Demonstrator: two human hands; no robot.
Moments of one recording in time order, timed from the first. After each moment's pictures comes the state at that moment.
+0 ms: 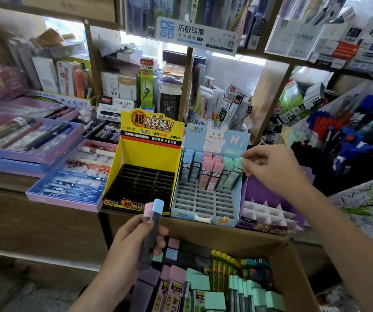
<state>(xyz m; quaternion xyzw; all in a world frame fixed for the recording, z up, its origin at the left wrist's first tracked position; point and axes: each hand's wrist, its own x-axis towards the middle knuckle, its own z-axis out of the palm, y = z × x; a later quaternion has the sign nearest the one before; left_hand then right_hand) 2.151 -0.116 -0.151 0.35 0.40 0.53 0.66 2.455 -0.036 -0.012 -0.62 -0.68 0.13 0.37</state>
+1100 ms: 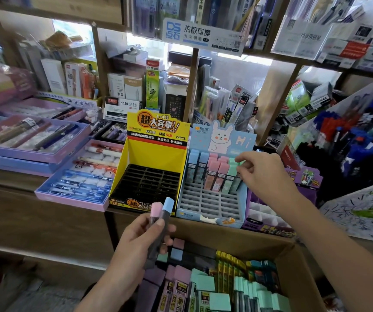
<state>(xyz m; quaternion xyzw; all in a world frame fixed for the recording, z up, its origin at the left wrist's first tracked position) 2.150 -0.118 -0.149 0.37 0.38 0.53 0.66 2.425 -0.032 -0.027 -0.65 -0.72 0.01 0.26</state>
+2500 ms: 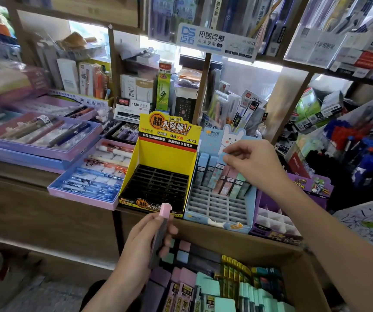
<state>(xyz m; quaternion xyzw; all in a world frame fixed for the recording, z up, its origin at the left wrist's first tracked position) 2.145 -0.110 -0.161 0.35 0.39 0.54 0.66 2.390 -0.007 -0.009 -0.57 -0.70 0.17 0.38</state>
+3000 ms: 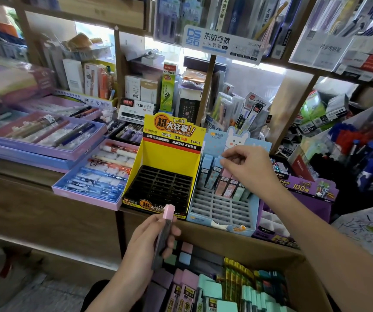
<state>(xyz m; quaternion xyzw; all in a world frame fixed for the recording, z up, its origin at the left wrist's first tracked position) 2.146 -0.108 -0.166 0.35 0.38 0.55 0.65 2.385 0.009 -0.032 -0.57 -0.72 0.13 0.38</state>
